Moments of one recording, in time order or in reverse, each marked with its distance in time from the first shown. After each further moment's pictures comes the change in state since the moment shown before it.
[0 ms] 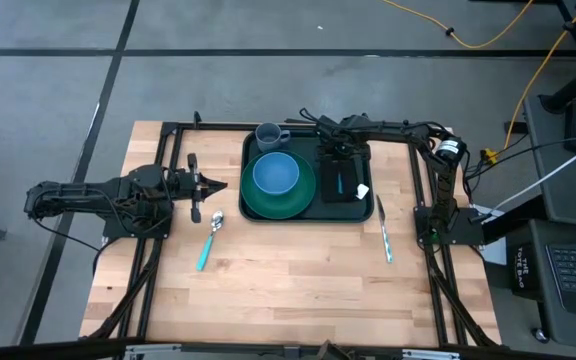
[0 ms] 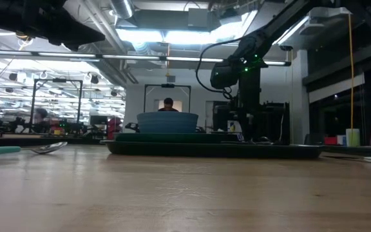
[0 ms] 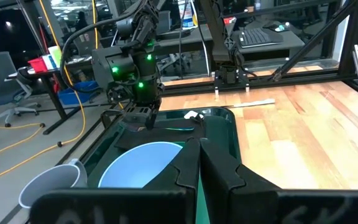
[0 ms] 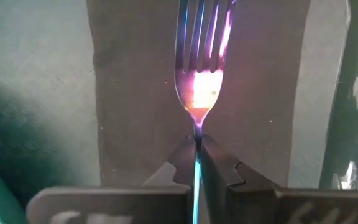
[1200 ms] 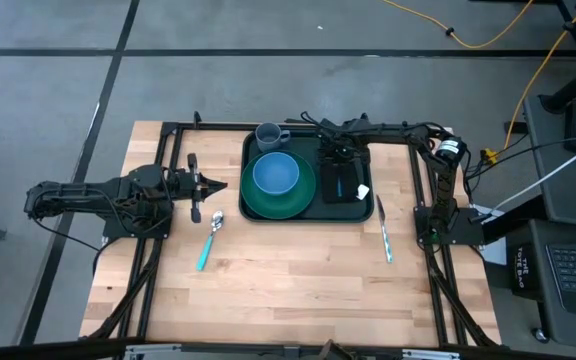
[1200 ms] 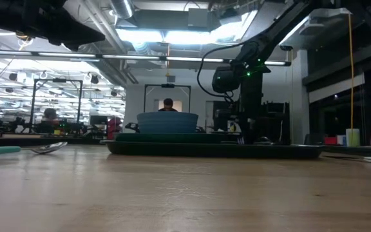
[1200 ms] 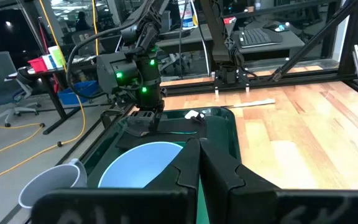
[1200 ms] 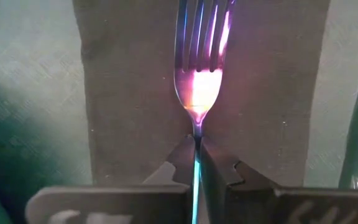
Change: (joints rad) left arm 0.000 0.000 0.000 0.000 0.000 -0.001; right arm -0.003 0.000 -0.060 0.070 -0.033 -0.007
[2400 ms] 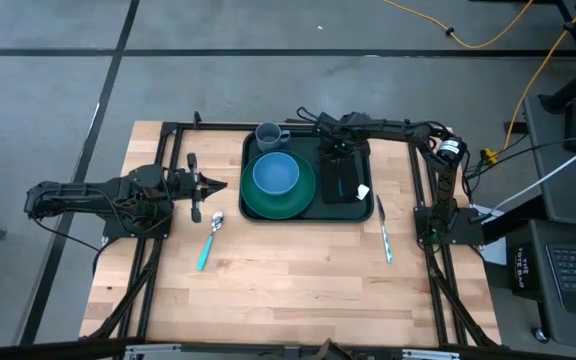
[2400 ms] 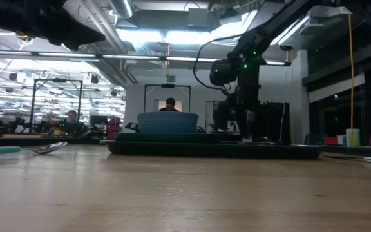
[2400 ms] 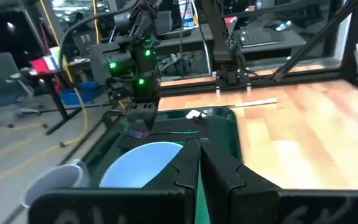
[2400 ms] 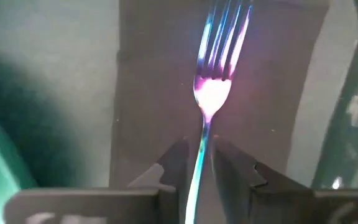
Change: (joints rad) left arm 0.000 0.000 0.000 0.000 -0.007 0.008; right arm 0.000 -0.004 0.096 -0.107 0.011 -0.135
